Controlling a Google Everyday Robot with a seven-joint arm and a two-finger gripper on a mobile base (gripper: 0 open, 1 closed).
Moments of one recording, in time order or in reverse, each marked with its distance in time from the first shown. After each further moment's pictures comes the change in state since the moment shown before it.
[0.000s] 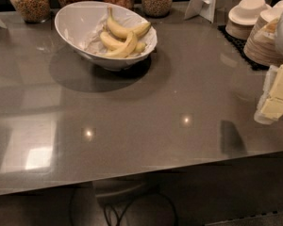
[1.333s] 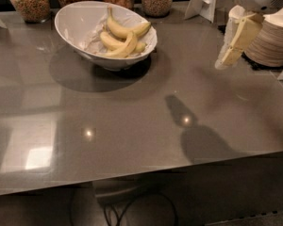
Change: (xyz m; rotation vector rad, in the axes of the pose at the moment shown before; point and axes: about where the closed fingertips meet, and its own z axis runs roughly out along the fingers) arm -0.110 -0.082 -0.010 0.161 -0.370 -0.423
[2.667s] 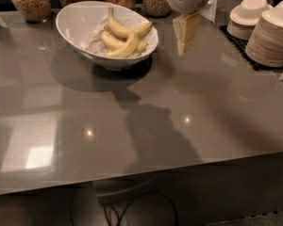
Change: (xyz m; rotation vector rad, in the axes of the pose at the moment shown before) arm -0.051 -0.057 0.084 0.056 0.171 -0.556
